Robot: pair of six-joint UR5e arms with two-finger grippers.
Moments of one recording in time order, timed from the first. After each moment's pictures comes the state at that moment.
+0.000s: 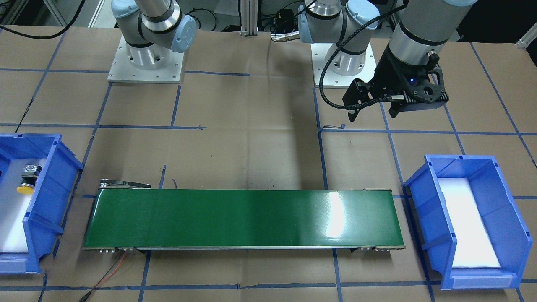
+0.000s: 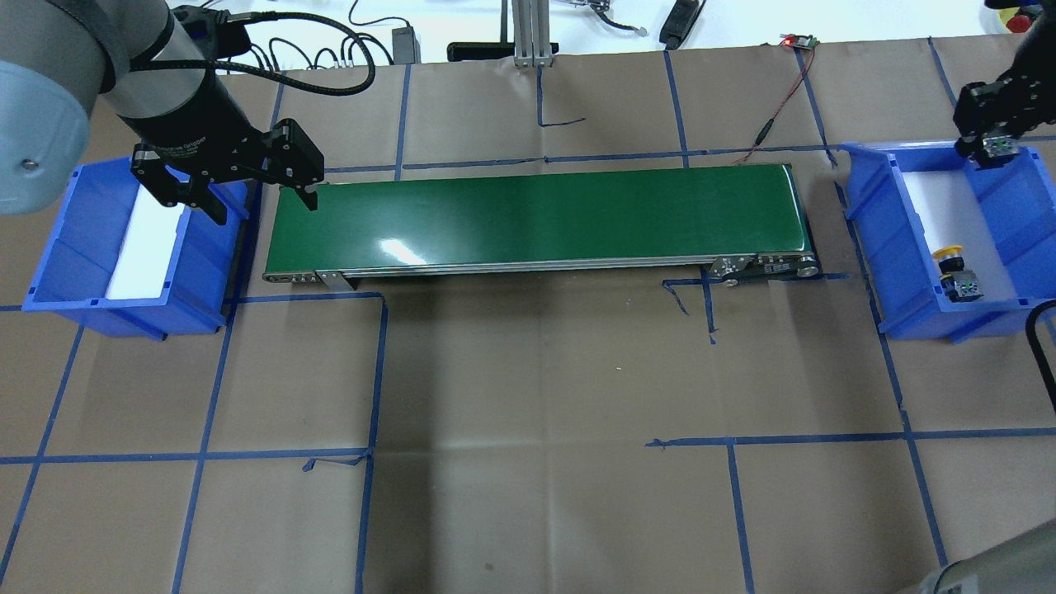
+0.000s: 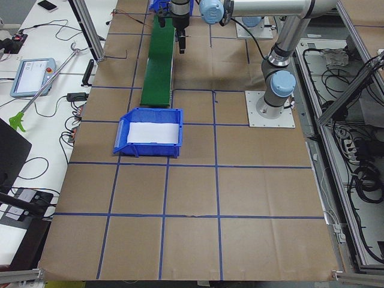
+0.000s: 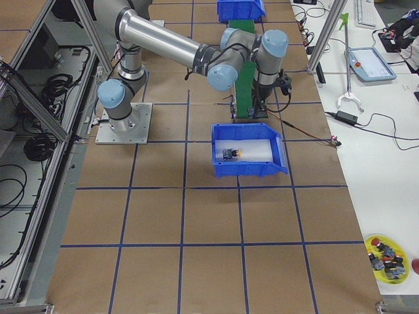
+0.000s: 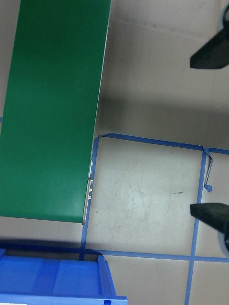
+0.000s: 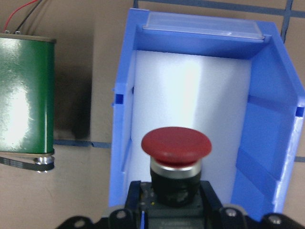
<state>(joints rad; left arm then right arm) -1.52 -1.57 -1.61 -1.53 1.56 -0.08 1.10 -1.24 1.43 -1.73 -1.61 -0.57</state>
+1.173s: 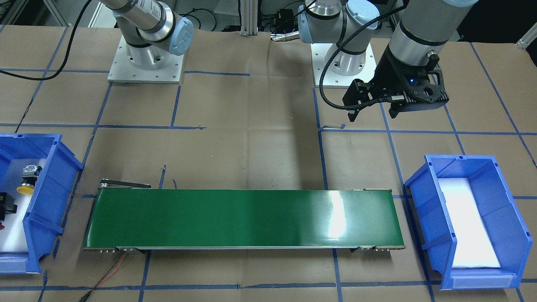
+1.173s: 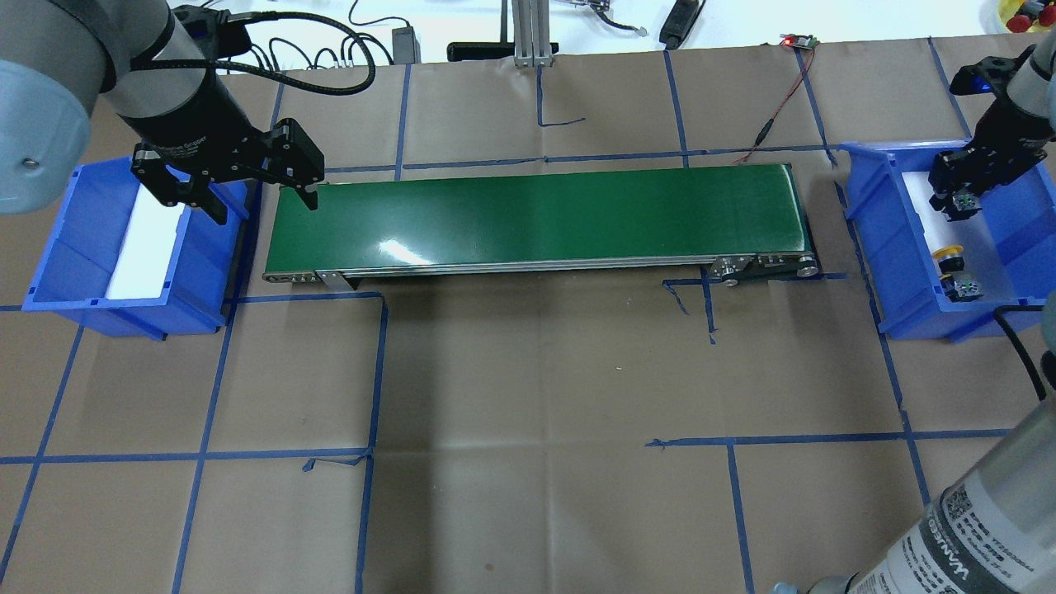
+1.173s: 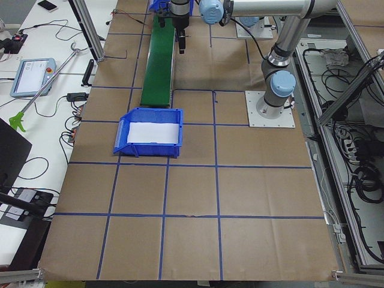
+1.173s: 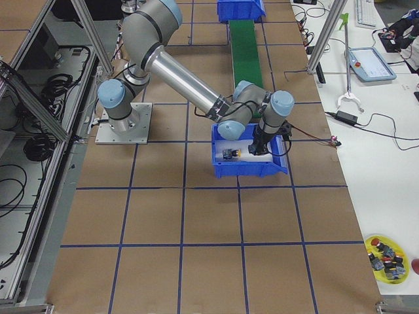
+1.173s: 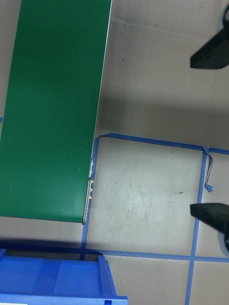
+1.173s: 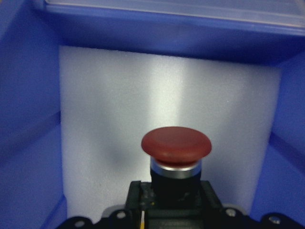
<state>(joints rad) -1.52 -1.57 -1.60 -1.53 1.56 -0.08 1.06 -1.01 1.44 -1.89 -1.61 -0.62</state>
